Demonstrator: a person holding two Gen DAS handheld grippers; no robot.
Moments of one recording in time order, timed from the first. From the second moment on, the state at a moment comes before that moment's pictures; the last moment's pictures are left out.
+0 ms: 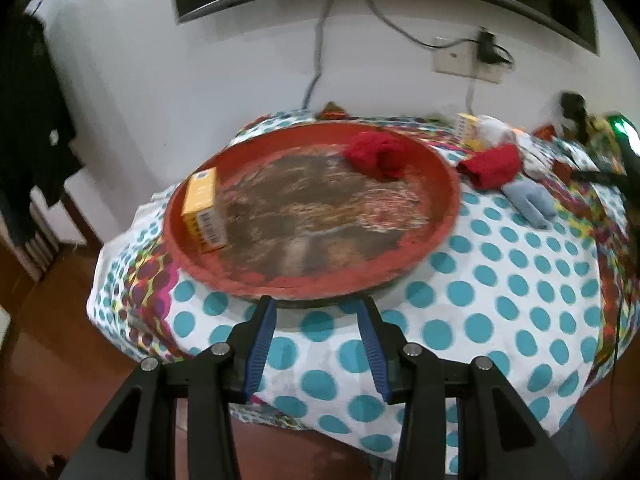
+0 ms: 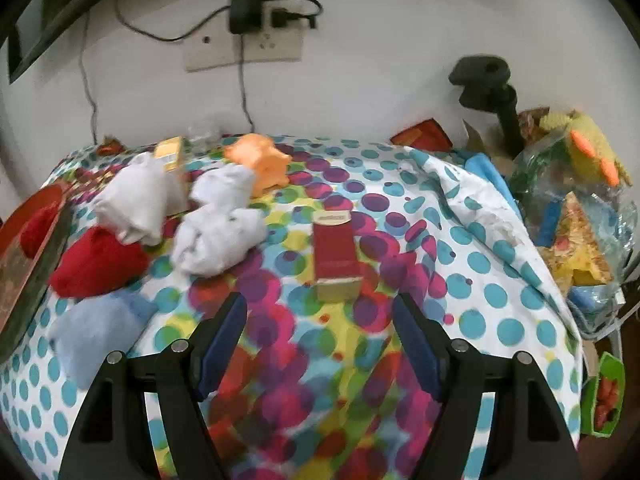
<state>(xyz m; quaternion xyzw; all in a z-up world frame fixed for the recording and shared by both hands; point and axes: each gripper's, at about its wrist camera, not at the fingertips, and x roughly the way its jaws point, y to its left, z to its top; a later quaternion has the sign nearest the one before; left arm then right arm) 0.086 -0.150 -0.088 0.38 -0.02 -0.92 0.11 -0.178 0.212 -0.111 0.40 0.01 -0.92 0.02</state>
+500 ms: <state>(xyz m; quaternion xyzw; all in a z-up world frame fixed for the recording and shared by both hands) 0.035 -0.064 -0.061 0.37 -0.05 -0.93 -0.02 -0.223 0.199 -0.132 0.43 0.01 -0.90 0.03</state>
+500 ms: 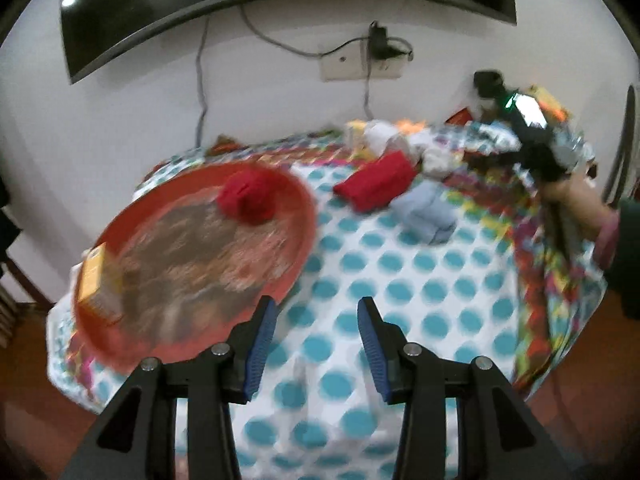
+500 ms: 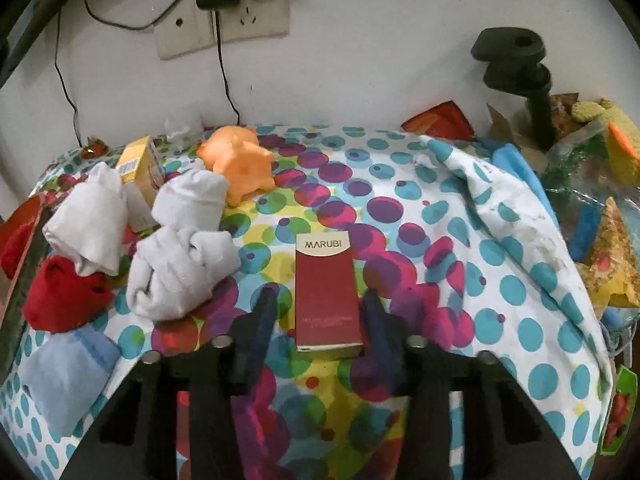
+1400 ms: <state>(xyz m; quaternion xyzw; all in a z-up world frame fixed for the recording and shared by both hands) -0.102 0.062 -0.105 0.40 -0.13 -0.90 -0.12 -0.198 0.189 -0.131 0.43 -0.01 -0.90 0.05</state>
